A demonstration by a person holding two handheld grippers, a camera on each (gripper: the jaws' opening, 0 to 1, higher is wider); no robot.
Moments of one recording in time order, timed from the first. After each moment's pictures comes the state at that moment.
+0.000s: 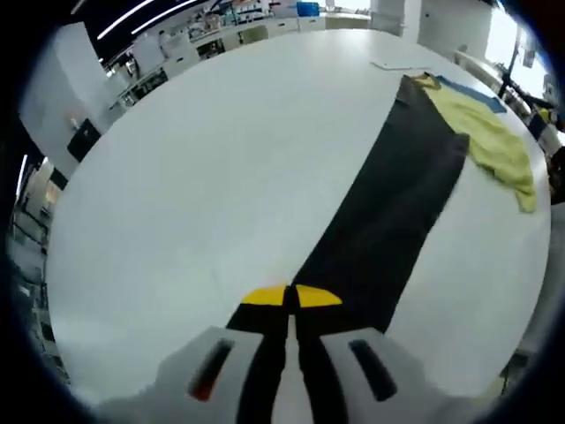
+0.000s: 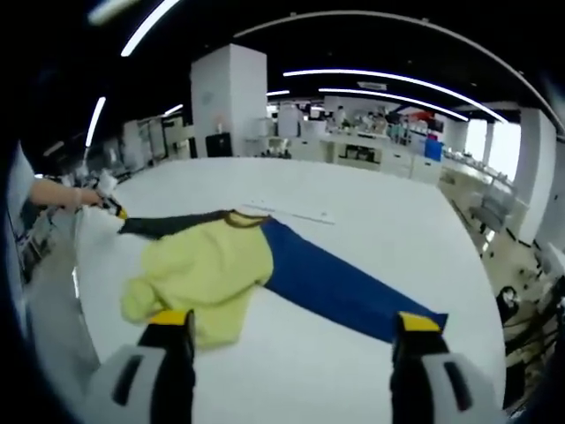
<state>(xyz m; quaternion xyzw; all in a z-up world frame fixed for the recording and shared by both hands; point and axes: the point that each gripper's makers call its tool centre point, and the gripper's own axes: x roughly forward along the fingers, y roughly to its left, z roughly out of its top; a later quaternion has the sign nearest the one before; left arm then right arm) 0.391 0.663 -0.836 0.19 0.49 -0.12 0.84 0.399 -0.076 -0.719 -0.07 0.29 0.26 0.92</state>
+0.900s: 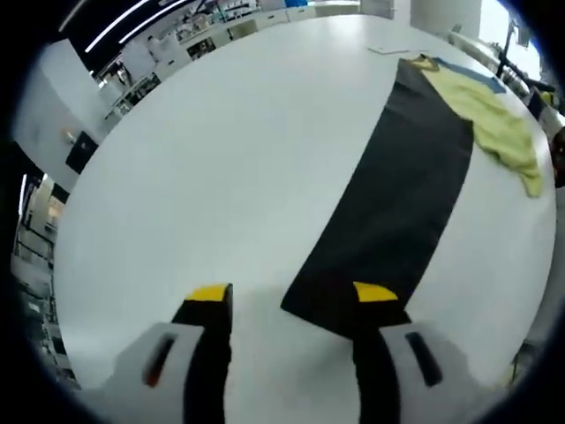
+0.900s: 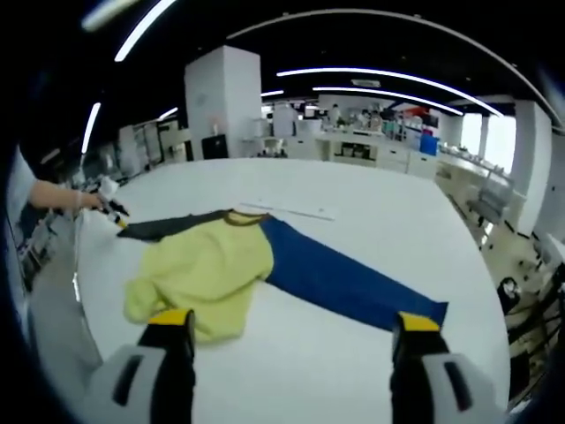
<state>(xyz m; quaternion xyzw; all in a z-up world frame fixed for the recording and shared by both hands) 0.394 0.660 -0.841 0.18 0.48 -0.16 0.84 0.386 -0.077 -0.723 -0.05 0.29 0.25 0.92</state>
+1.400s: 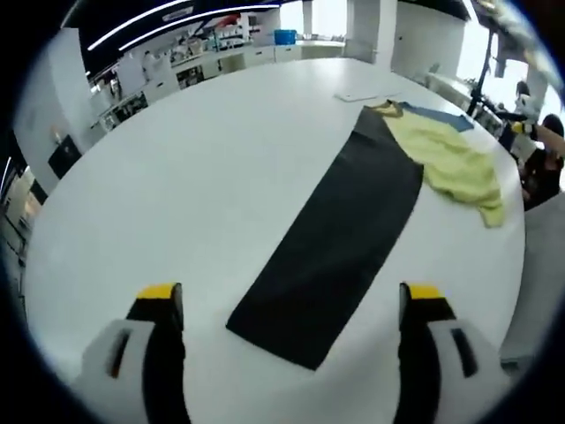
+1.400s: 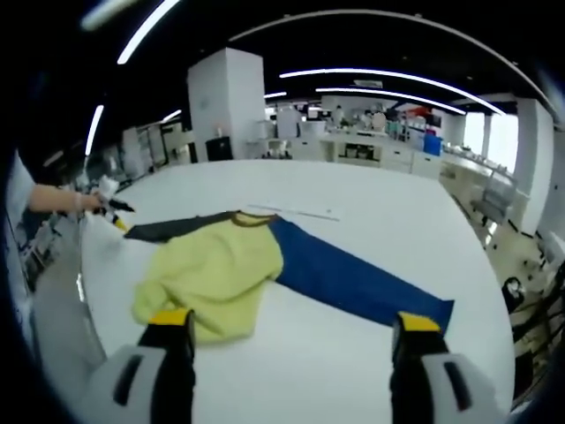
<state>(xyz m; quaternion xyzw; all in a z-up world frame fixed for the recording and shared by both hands) 0.383 0.609 -0.808 0.11 0.42 -0.21 0.88 0.374 -0.069 -0.717 -0.05 0.29 0.26 0.92</state>
